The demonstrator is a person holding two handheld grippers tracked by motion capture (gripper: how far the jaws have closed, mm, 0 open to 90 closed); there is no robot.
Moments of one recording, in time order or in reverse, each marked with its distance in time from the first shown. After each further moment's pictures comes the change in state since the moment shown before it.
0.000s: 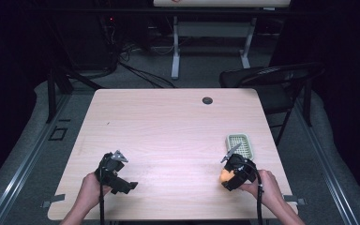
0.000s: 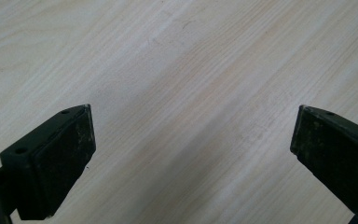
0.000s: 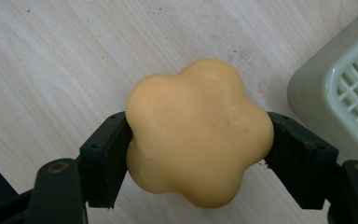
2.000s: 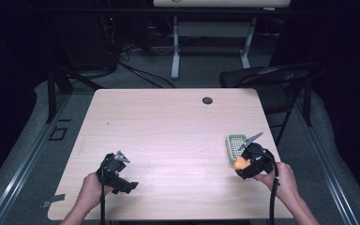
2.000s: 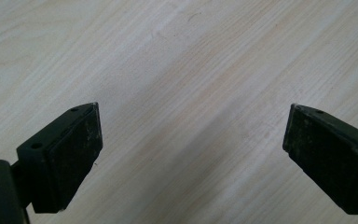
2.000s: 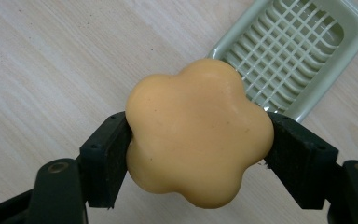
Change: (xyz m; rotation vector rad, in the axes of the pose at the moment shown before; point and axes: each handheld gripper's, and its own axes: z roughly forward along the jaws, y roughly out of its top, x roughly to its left) left arm -0.003 0.002 0.004 0.034 0.036 -0.003; right arm -0.037 -0.016 -0.036 -0.068 -0.082 0.103
